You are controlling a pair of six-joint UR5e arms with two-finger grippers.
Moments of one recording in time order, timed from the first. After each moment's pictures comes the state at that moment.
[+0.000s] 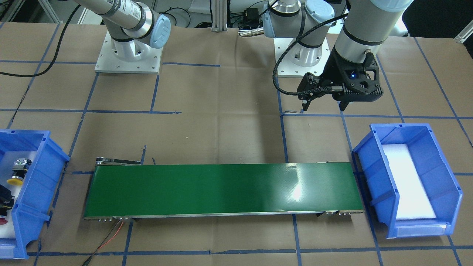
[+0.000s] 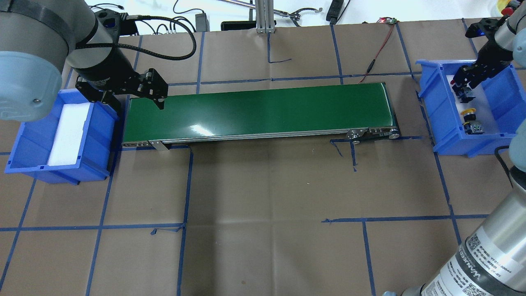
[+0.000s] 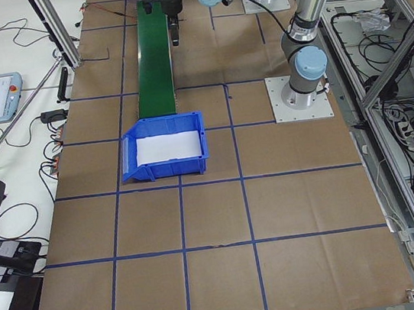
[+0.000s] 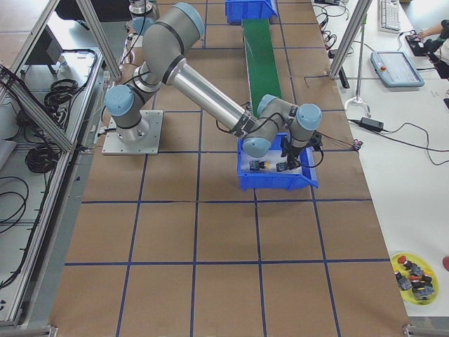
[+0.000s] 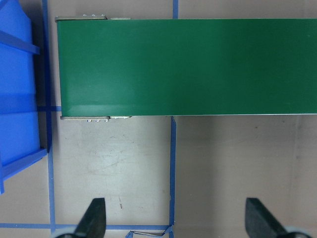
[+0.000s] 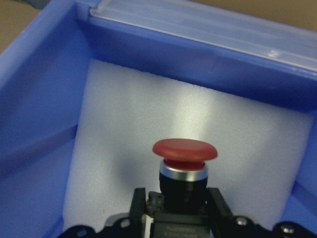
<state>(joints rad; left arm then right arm) -1.54 -1.56 -1.67 -1.44 1.57 0.02 1.07 -0.95 1.36 -1.96 -1.52 -0.73</state>
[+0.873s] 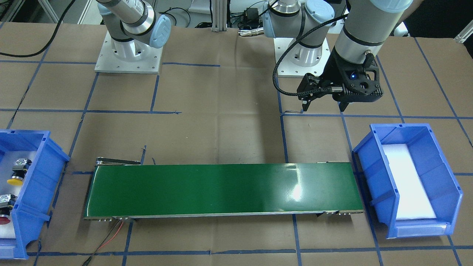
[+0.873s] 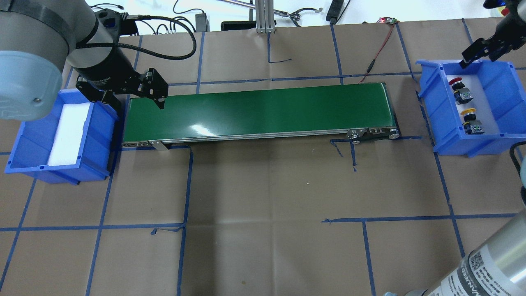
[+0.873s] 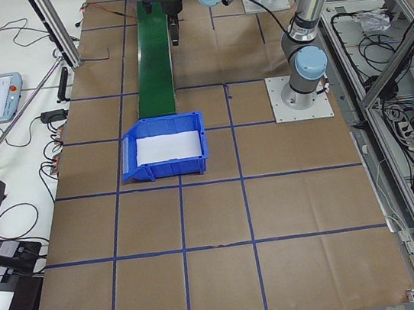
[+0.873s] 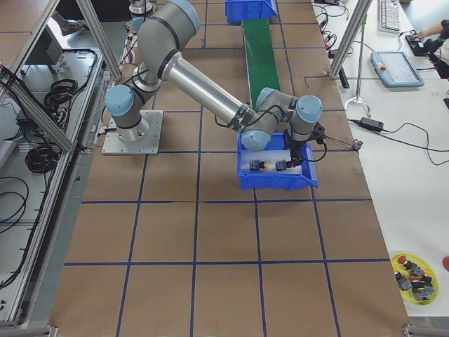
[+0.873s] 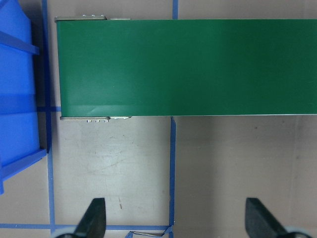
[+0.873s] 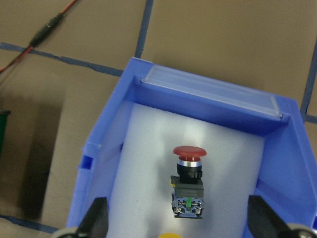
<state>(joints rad) -1.54 -1.56 -1.66 -1.44 1.57 0.02 1.07 -1.11 1.36 -1.95 -1.43 -0.73</state>
